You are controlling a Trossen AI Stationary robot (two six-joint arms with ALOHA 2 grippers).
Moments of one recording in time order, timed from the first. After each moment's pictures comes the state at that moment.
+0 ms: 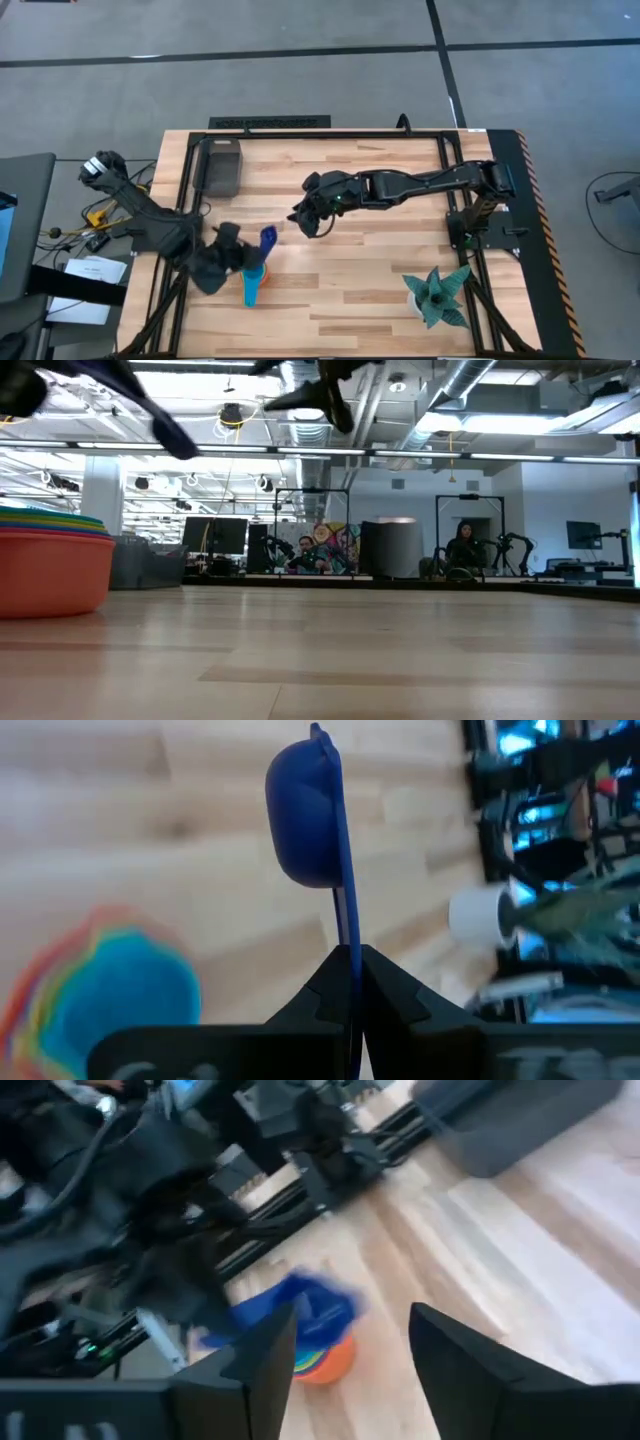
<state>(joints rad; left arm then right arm) -0.73 1.19 0.89 -0.53 -0.74 -1.90 0.03 1.77 1.48 -0.17 0.00 0.65</state>
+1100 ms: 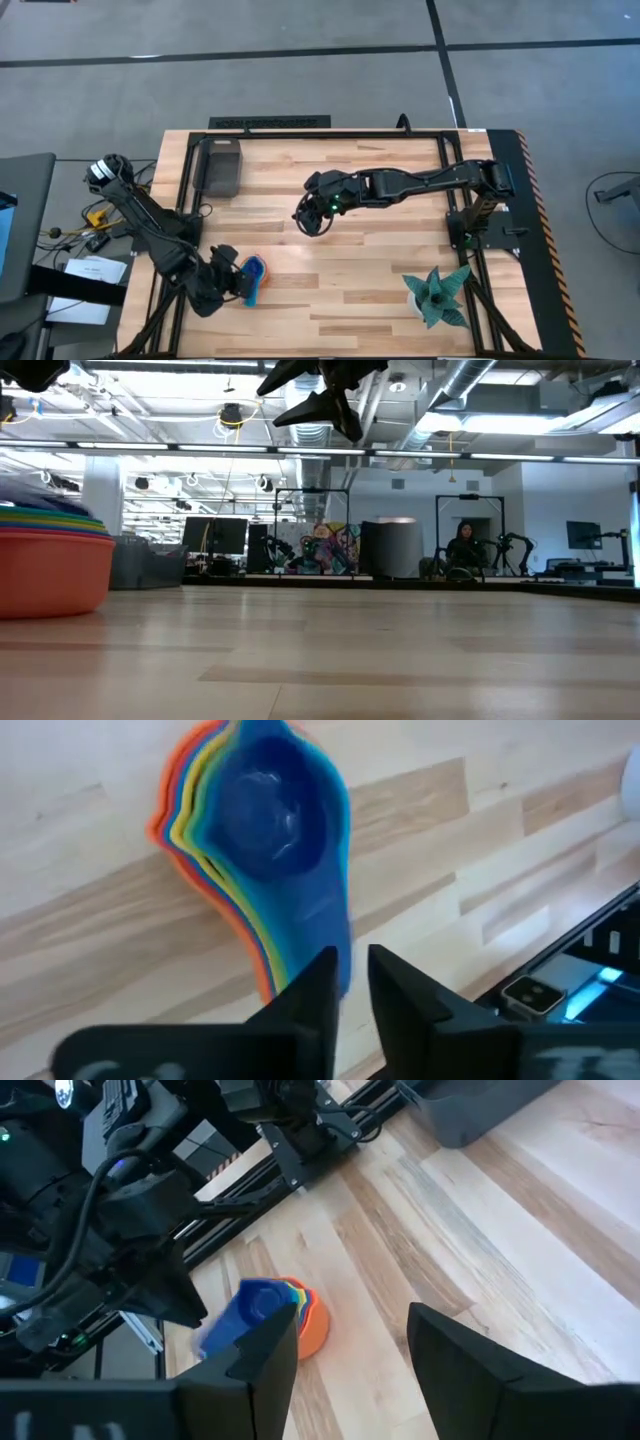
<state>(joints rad) -0.84 1.29 0.89 -0.63 -0.41 -2.06 0.02 1.77 1.48 -0.26 0.00 0.66</state>
